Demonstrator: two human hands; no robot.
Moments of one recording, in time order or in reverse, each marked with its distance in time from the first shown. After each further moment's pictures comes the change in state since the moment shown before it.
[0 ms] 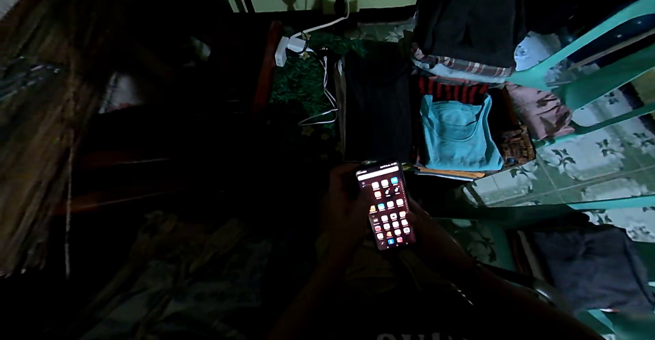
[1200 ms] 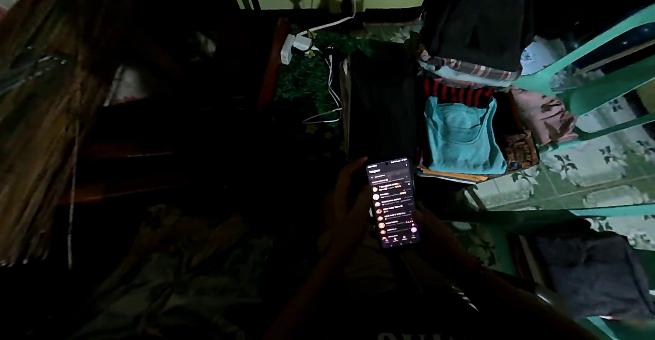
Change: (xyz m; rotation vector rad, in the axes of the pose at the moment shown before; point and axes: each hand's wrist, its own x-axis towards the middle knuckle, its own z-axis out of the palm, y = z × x) left_hand 0.004 -0.008 -0.006 -0.078 -0.111 0.059; right_hand 0.000 -0.010 0.006 0.228 -0.011 0.006
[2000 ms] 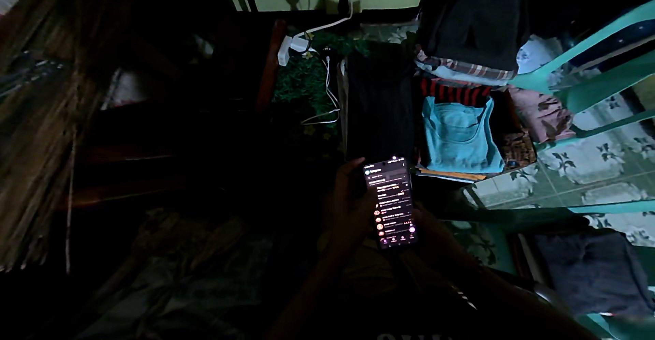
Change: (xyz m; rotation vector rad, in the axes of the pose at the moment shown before) left_hand 0.000 0.006 0.003 0.098 0.015 -0.042; right_hand 0.000 0.004 -0.005 -0.042 -0.028 -0.034
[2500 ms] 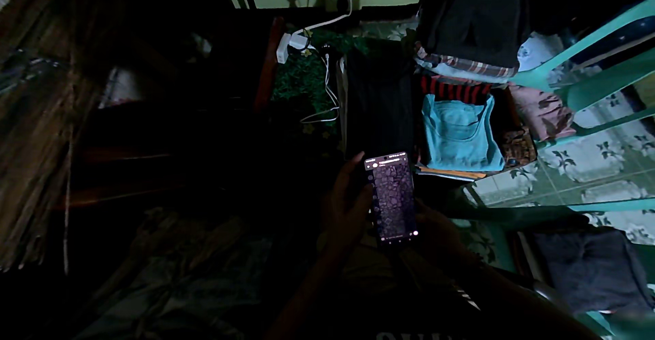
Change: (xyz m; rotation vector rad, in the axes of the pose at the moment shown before) left_hand -0.001 -0.004 -0.006 0.011 -0.032 0.011; right_hand -0.002 -0.010 0.010 0.152 0.068 0.022
